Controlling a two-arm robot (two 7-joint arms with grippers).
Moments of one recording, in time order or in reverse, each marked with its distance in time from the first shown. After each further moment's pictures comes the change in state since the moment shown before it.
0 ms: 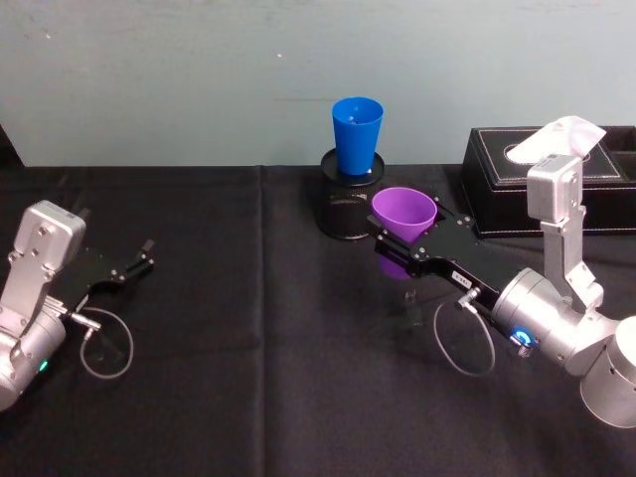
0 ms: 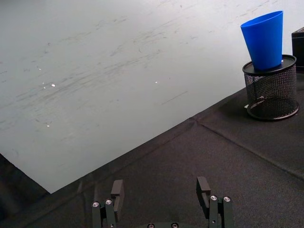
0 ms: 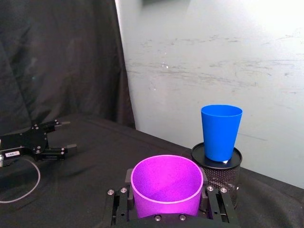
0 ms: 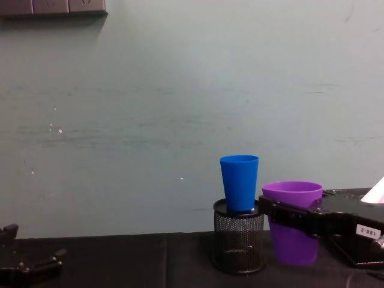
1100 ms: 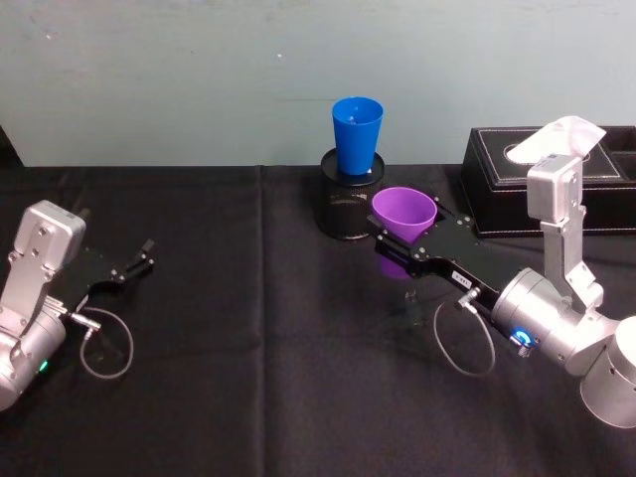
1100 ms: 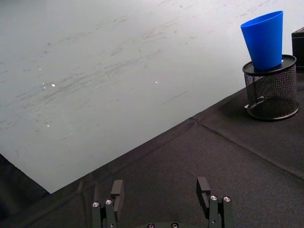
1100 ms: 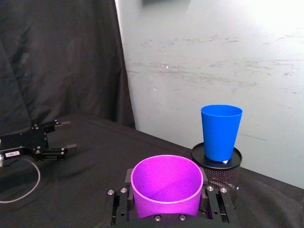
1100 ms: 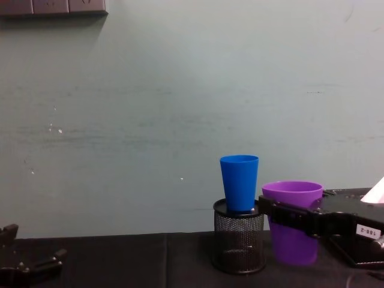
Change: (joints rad) left arm 0.000 0.000 0.000 0.000 0.000 0.000 0.000; right arm 0.000 0.000 0.000 0.000 0.000 0.000 0.000
